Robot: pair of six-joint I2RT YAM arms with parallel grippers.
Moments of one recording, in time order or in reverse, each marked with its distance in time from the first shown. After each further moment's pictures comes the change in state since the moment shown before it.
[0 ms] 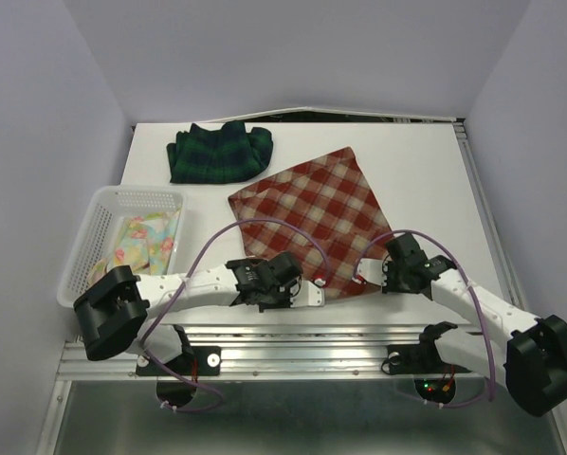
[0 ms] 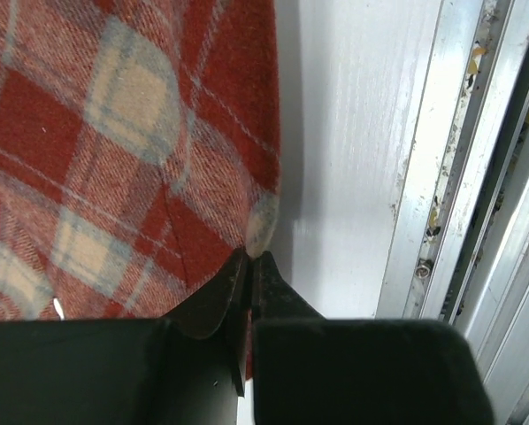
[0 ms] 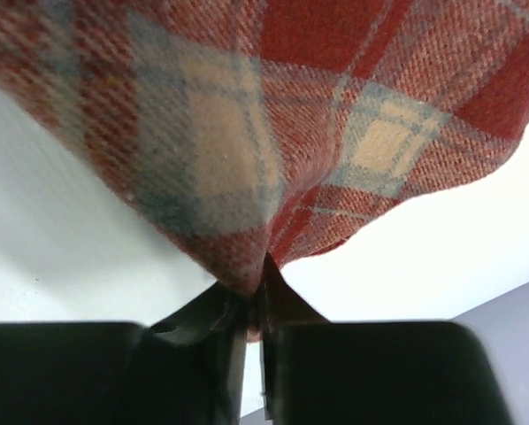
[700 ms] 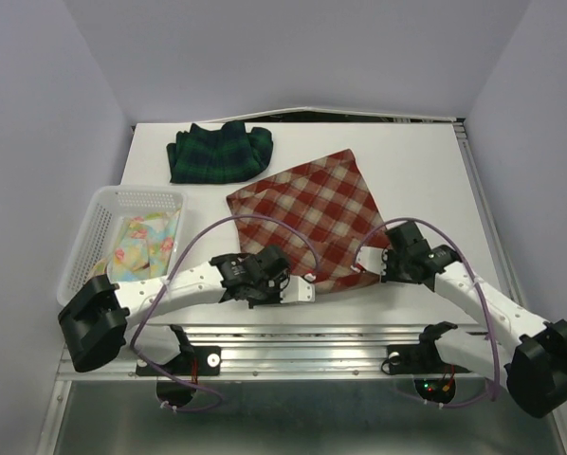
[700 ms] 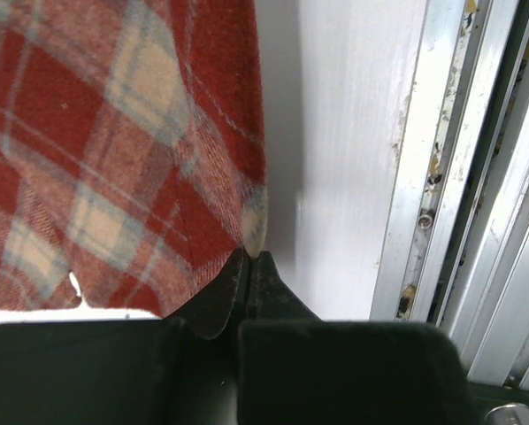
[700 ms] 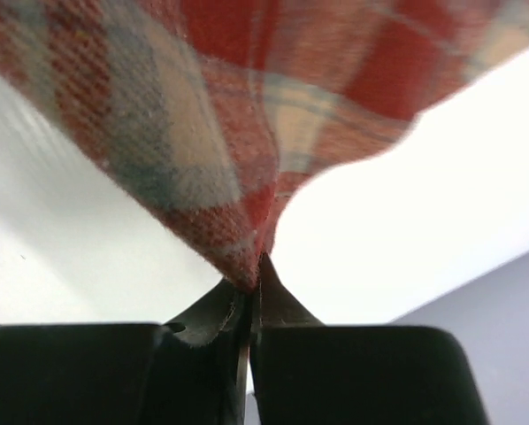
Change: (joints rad) left arm 0.051 -0.088 -0.005 -0.100 0.034 0.060; right arm 0.000 -0.007 0.072 -0.065 0.024 0.011
